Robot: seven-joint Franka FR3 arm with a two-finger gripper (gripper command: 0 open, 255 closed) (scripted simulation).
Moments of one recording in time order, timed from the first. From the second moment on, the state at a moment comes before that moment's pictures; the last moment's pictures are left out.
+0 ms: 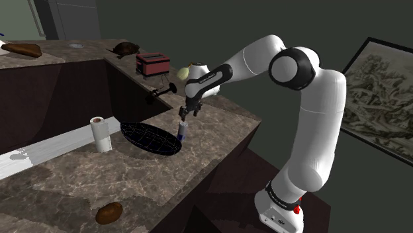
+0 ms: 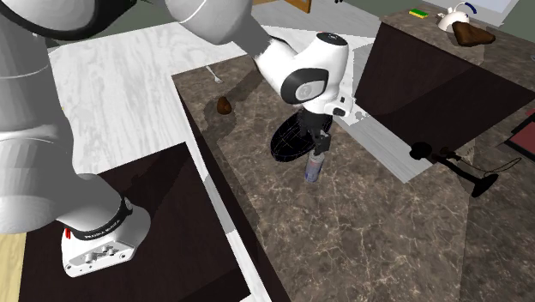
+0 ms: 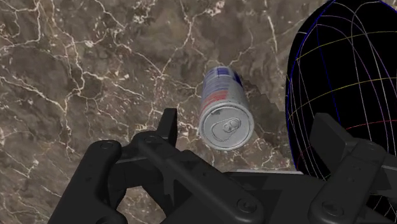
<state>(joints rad) -0.06 0.42 -0.03 -1.99 -0.01 2.40 0.02</state>
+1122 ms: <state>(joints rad) -0.07 0.70 -0.02 -1.79 0.00 2.48 0.02</state>
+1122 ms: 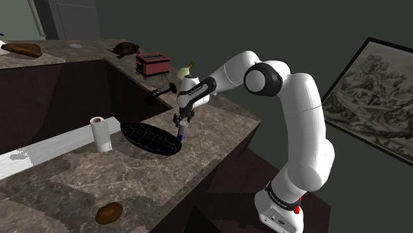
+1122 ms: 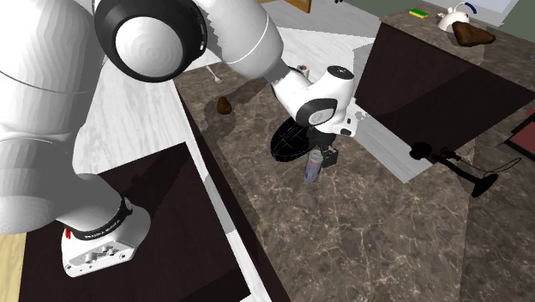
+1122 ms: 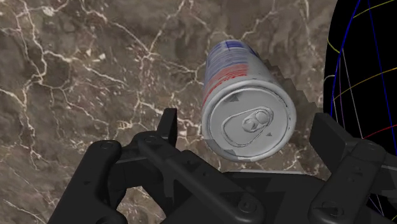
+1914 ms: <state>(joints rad) -0.07 0.70 -0.02 -1.78 0.00 2.48 0.02</state>
